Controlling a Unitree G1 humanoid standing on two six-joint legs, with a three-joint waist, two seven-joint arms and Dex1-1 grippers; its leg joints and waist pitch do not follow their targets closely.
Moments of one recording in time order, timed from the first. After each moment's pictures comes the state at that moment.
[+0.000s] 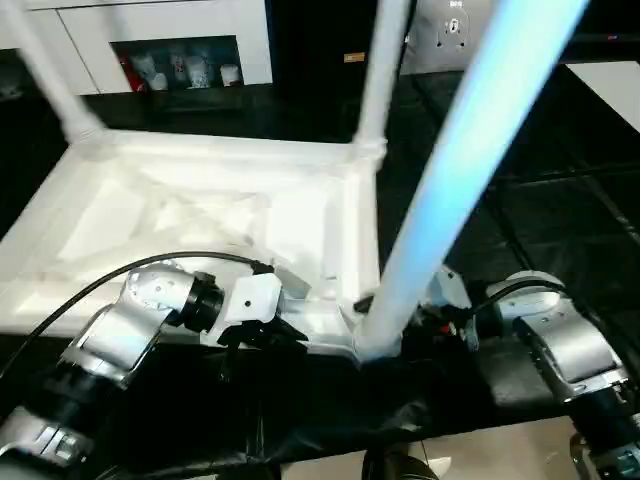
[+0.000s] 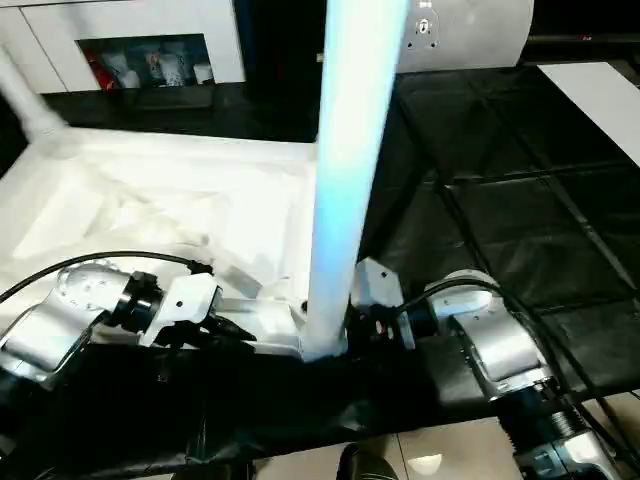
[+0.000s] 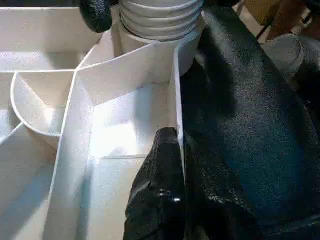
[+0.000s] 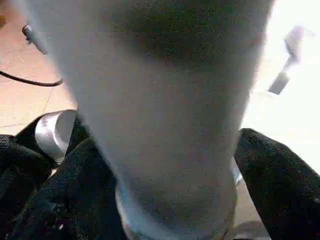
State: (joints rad) left arm -0.45 0.58 -0.37 0.18 -0.08 0.04 -1.42; right arm -0.38 -0.52 0.28 0.14 0.25 0.15 1.41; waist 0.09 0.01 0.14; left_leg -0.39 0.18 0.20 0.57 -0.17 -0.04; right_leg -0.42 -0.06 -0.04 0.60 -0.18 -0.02
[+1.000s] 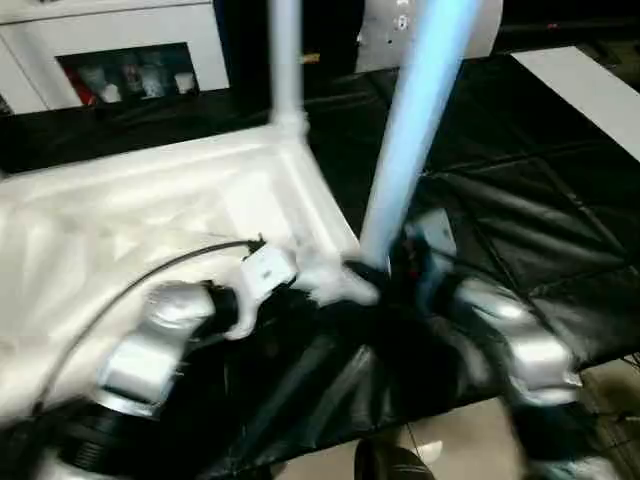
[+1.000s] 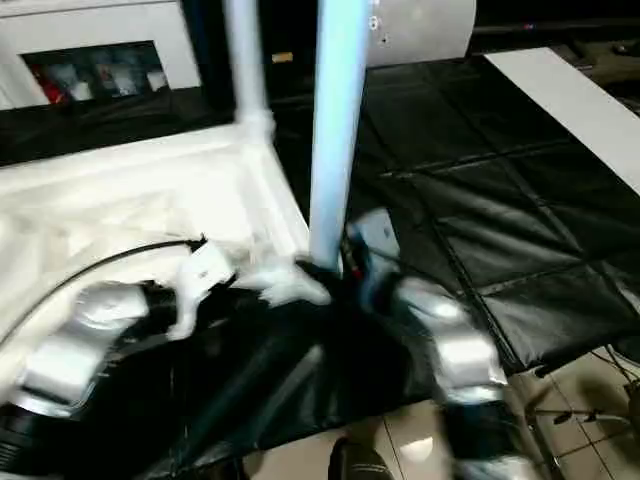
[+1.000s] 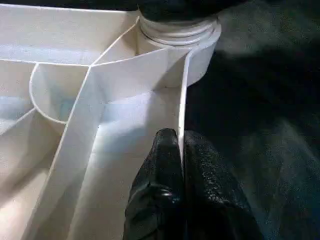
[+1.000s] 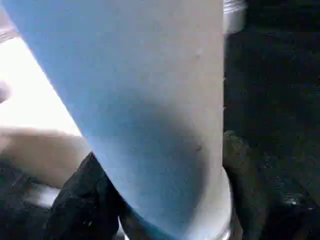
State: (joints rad) left arm -0.29 0.28 -0.21 -0.13 0.05 0.60 -0.80; right arm -0.35 -0.07 0.04 0.08 0.16 0.47 0.50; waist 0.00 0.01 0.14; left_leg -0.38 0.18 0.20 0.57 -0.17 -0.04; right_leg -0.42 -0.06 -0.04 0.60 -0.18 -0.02
